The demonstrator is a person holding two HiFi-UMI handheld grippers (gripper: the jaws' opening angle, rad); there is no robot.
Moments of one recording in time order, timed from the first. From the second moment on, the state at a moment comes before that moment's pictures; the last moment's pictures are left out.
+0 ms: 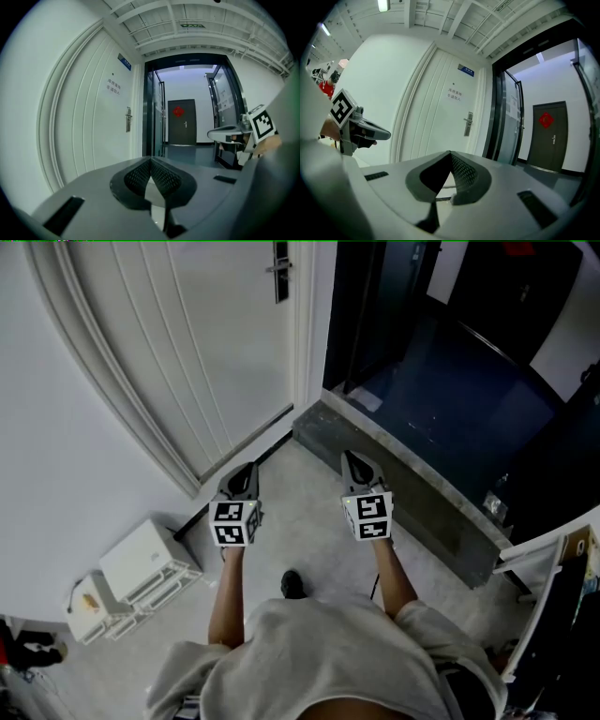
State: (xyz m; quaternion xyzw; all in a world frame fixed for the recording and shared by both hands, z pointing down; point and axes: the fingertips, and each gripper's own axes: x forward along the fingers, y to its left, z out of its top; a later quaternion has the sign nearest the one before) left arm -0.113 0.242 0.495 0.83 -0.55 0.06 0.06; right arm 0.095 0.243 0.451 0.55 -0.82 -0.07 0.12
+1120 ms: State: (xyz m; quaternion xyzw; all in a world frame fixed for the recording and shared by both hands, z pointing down) left arm -0.128 0.020 0.516 0.84 -0.53 0.08 0.06; right arm 0.089 0.021 0.489 0.58 -0.80 -0.05 0.12
